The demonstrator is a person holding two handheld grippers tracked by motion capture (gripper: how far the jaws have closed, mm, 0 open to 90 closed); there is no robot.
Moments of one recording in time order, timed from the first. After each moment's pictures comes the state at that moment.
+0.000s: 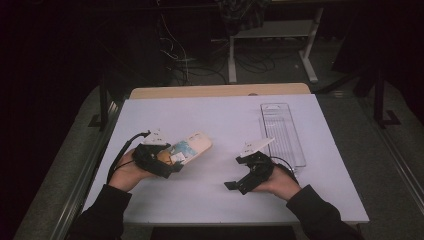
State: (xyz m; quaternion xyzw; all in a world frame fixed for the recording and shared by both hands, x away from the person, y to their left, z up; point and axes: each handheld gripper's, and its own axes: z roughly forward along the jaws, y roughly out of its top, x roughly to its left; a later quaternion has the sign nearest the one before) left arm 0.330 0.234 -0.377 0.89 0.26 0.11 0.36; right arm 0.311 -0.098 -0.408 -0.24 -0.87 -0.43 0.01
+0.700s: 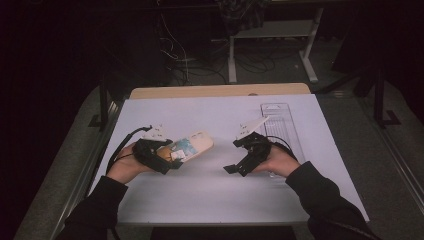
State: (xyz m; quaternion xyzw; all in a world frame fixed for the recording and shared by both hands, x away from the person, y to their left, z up) left arm 0.350 0.236 -0.371 0.90 0.21 0.08 0.36; right arm 0.353 -0.096 -0.378 -0.18 -0.90 -0.41 -0.01
